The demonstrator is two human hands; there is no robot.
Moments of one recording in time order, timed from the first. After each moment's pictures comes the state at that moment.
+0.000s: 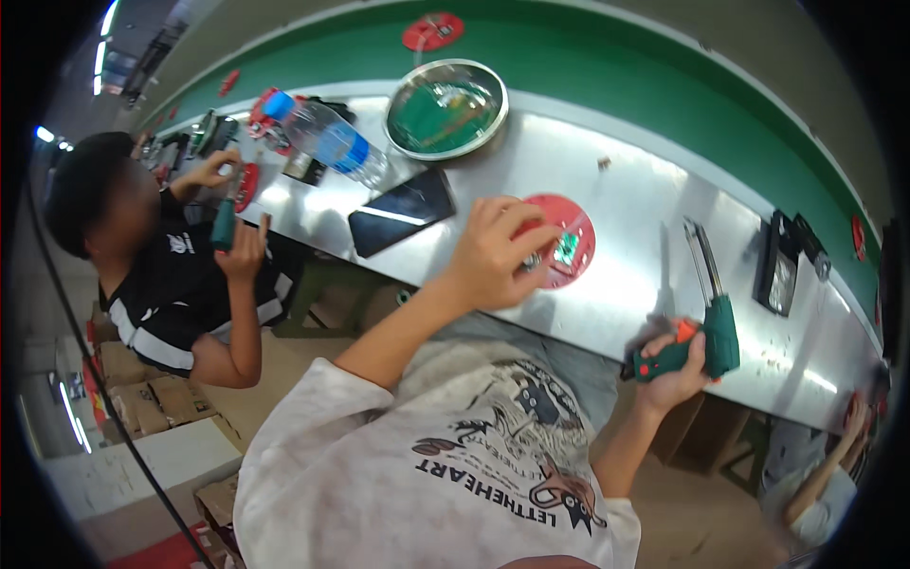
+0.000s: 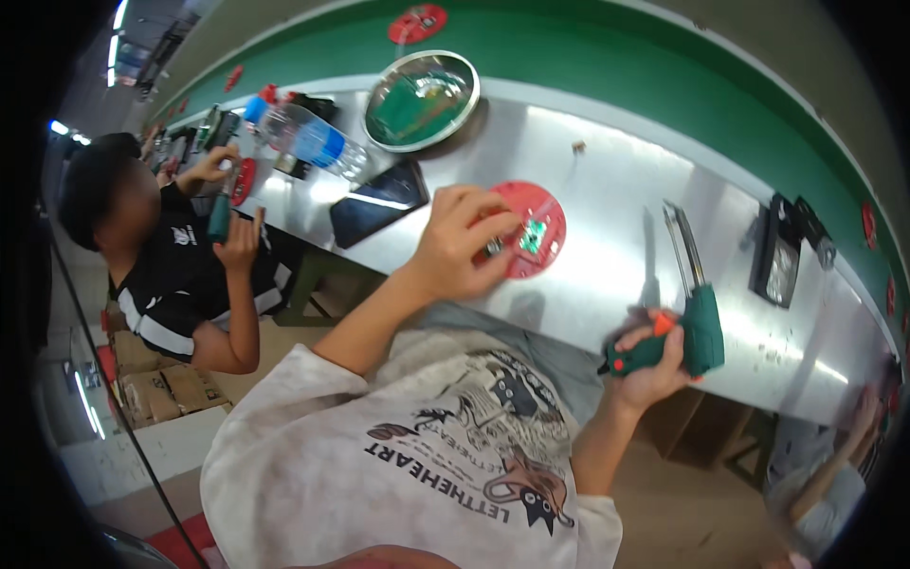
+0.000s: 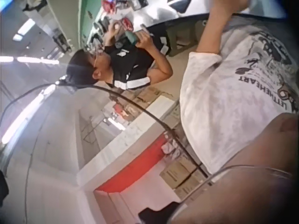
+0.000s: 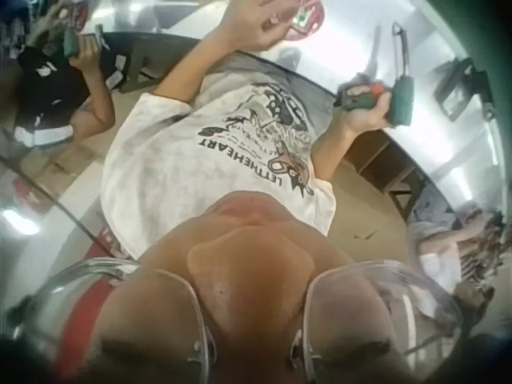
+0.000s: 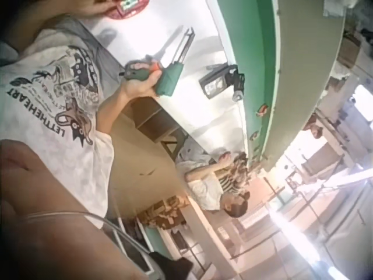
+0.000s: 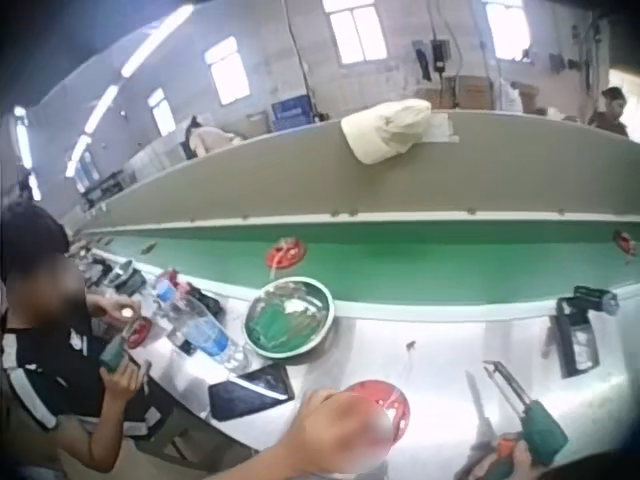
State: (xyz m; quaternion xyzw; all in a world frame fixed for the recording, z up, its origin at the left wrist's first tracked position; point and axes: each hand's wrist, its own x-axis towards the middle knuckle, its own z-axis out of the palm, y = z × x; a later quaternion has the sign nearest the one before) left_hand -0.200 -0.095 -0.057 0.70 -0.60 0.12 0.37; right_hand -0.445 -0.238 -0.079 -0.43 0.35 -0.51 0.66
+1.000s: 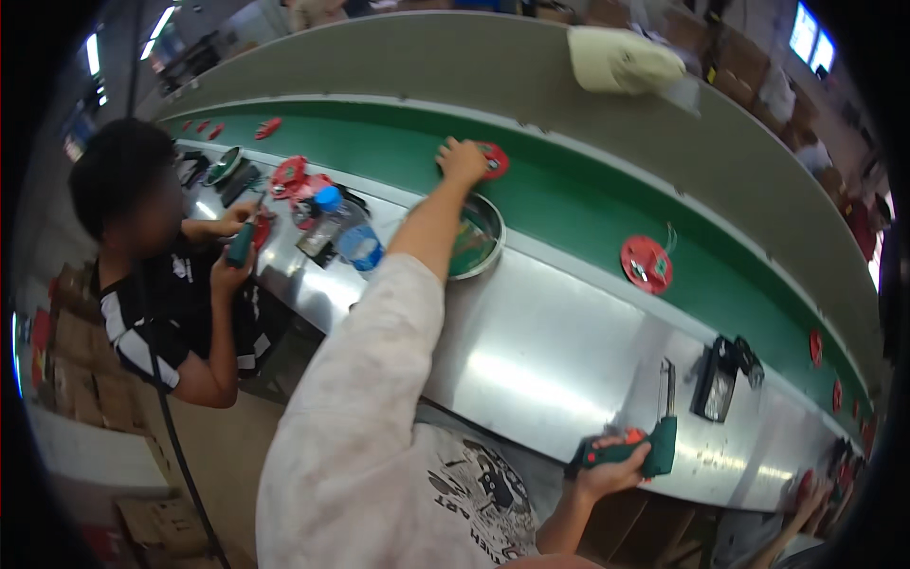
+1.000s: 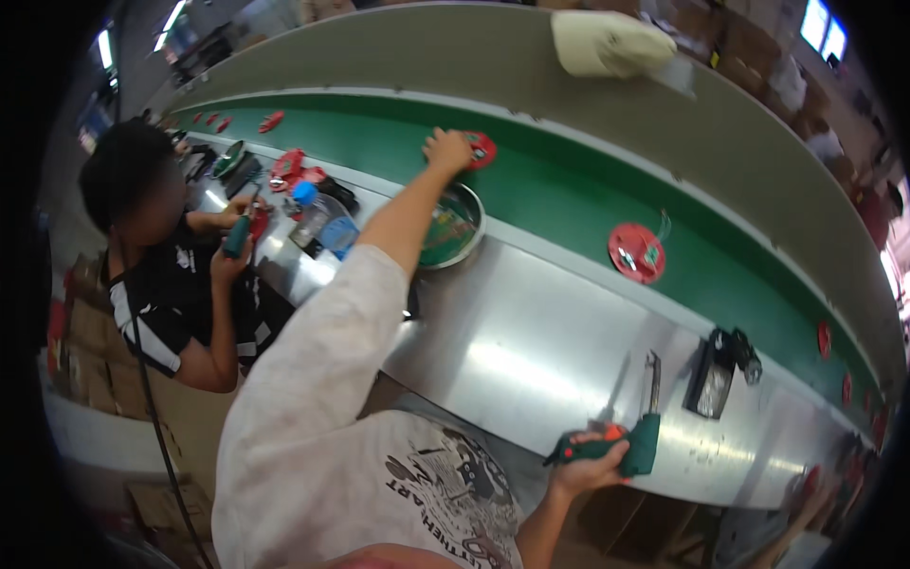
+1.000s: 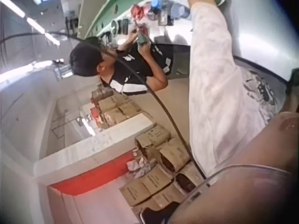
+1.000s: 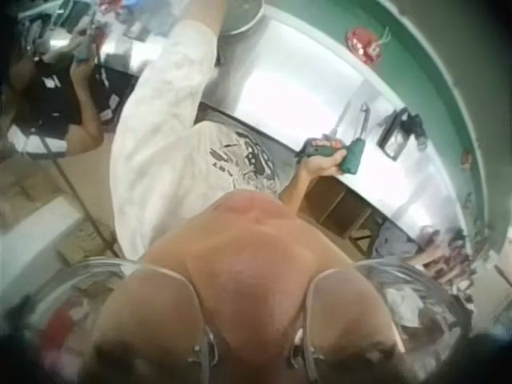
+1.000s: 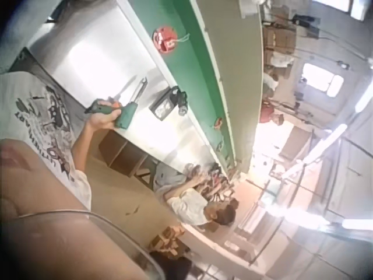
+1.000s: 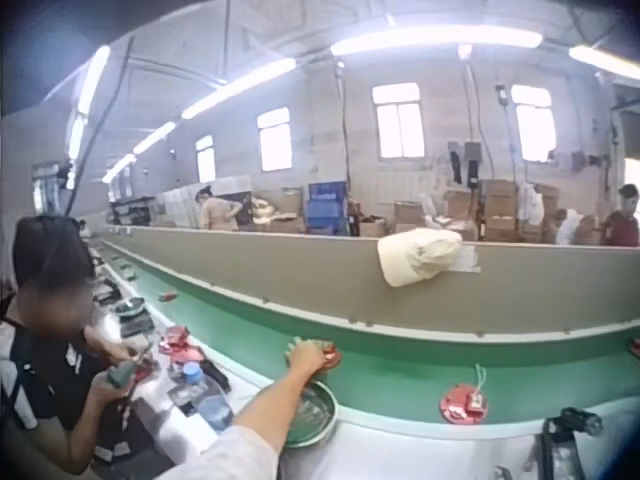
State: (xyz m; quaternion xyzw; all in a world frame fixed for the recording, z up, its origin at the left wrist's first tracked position) left_hand 0.145 -0.257 -0.079 0.96 -0.14 0.09 0.21; right_hand -0.425 -0.228 -0.072 -0.37 0.42 -0.61 0.56
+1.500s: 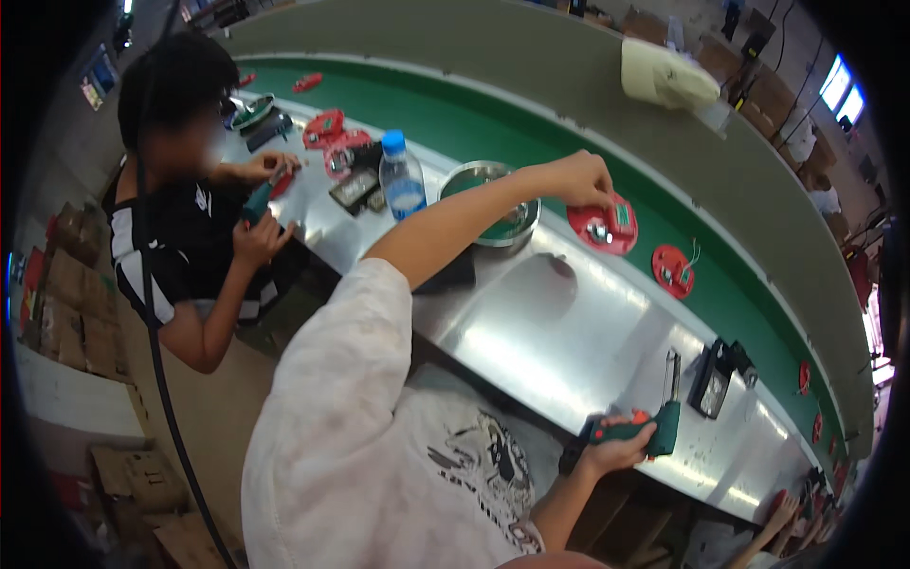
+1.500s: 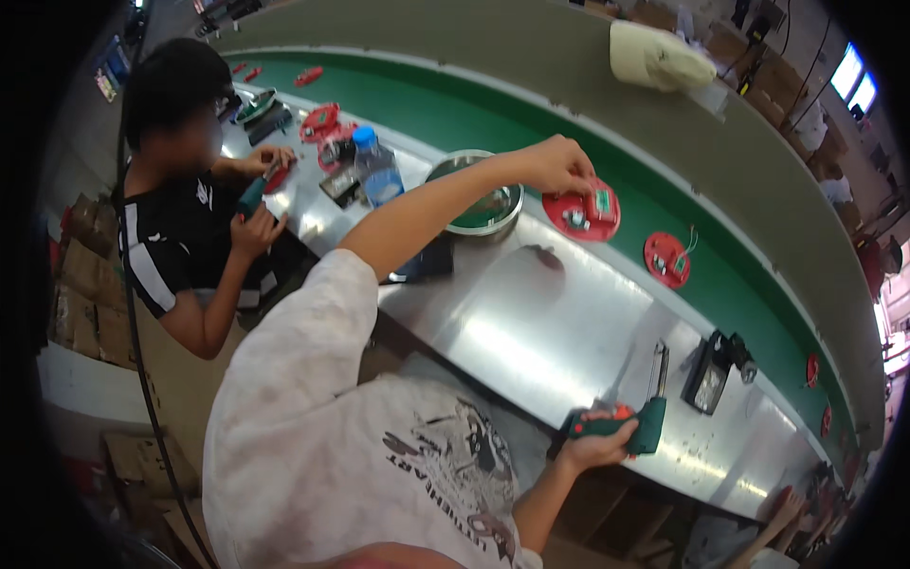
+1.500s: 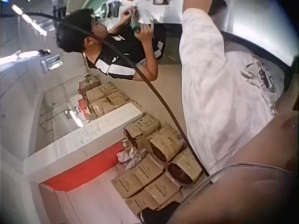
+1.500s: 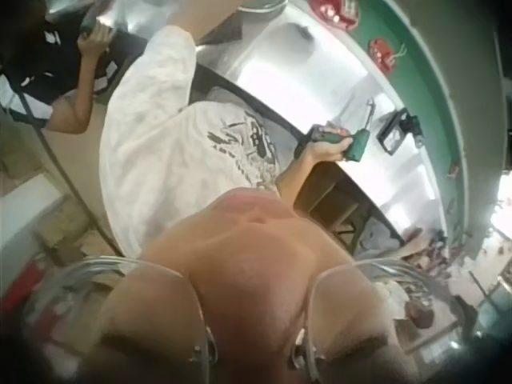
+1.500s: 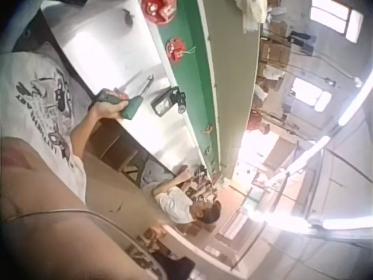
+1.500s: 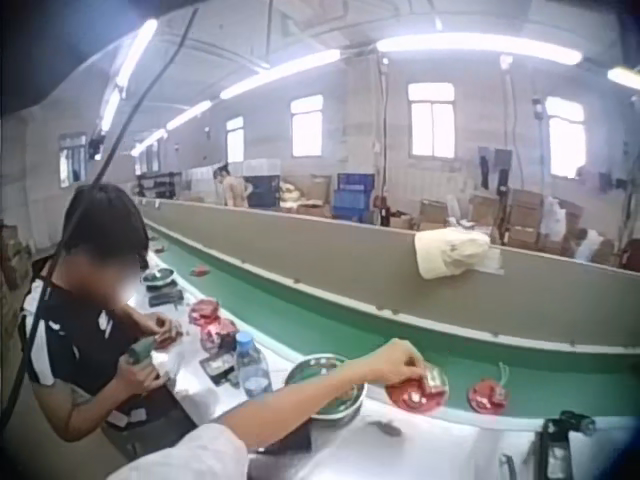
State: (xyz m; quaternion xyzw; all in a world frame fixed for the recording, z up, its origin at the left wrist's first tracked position) left_hand -0.029 -0.240 0.042 0.70 -0.61 -0.11 0.35; right_hand -0.441 -0.235 -0.091 -0.37 0.40 -0.59 0.60
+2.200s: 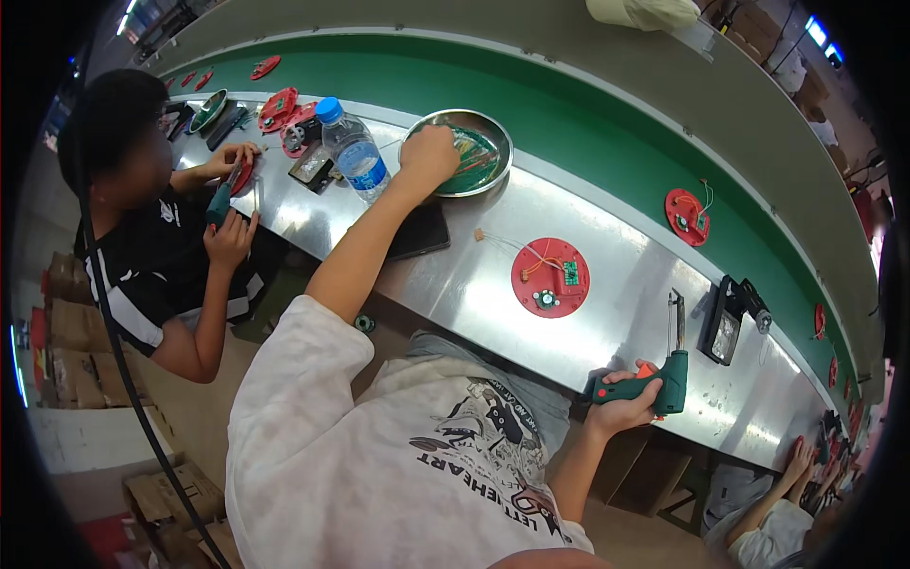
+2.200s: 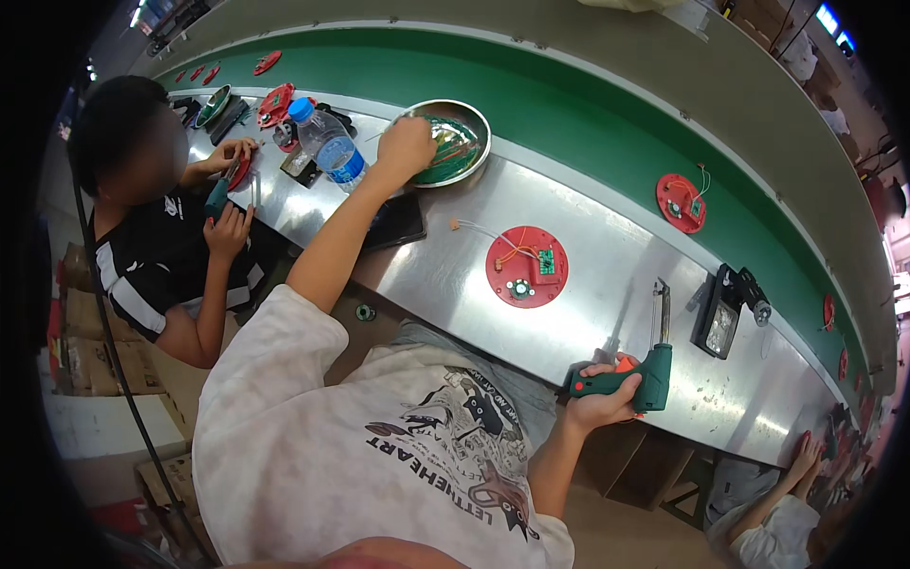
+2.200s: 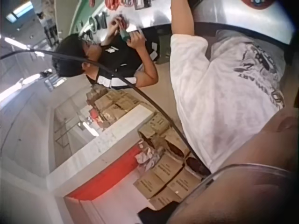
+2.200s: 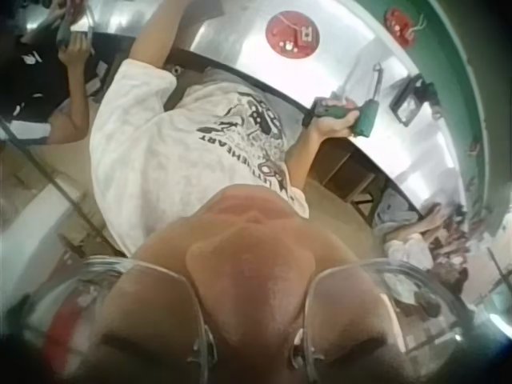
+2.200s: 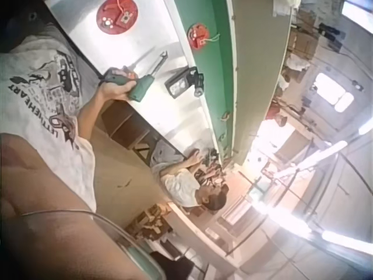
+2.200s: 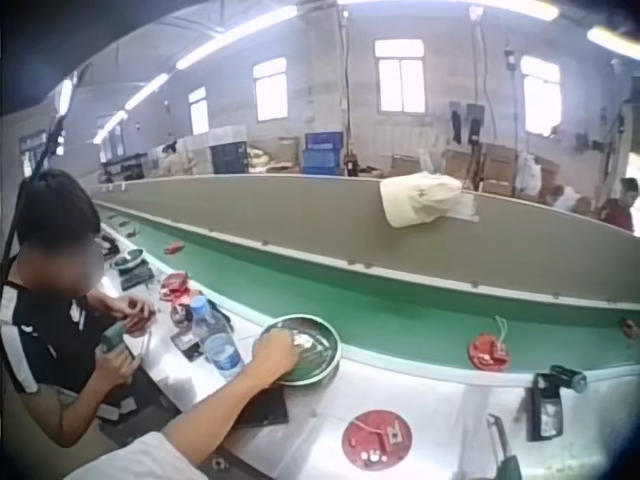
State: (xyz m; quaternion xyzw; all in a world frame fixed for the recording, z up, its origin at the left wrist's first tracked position) left_hand -0.004 -0.112 -0.052 0.95 -0.28 0.06 0.10; right_hand -0.438 -0.229 -0.084 -0.44 0.38 -0.60 0.55
